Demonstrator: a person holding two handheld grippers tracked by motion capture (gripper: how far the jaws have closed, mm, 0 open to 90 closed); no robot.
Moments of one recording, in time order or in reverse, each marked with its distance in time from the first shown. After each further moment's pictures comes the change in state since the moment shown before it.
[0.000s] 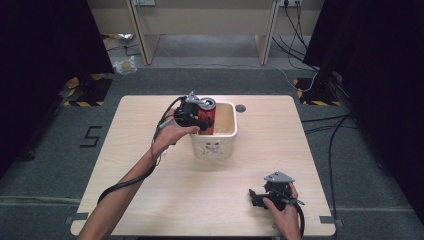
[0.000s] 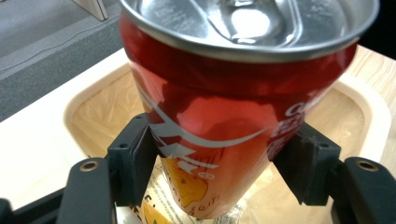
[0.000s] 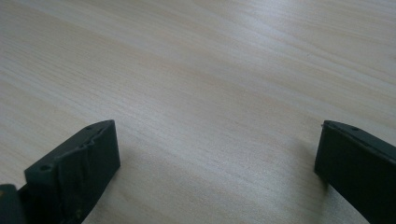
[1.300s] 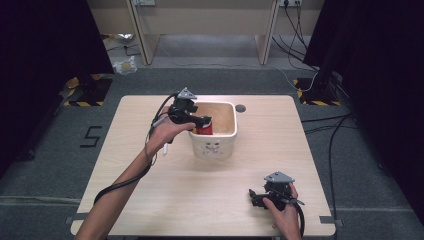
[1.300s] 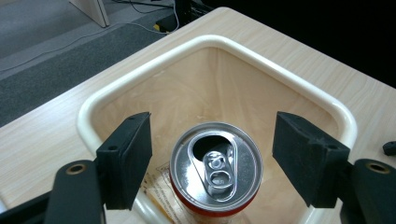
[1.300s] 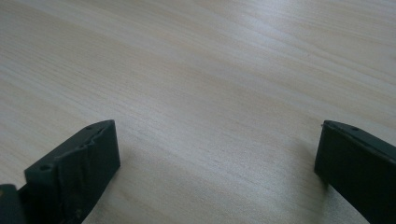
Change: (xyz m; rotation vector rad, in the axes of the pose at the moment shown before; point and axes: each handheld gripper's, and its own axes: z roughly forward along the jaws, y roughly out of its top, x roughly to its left) left arm 0.006 0.007 -0.028 -0.059 -0.004 -0.050; right arm 0.000 0.000 0.000 0.000 0.004 0.001
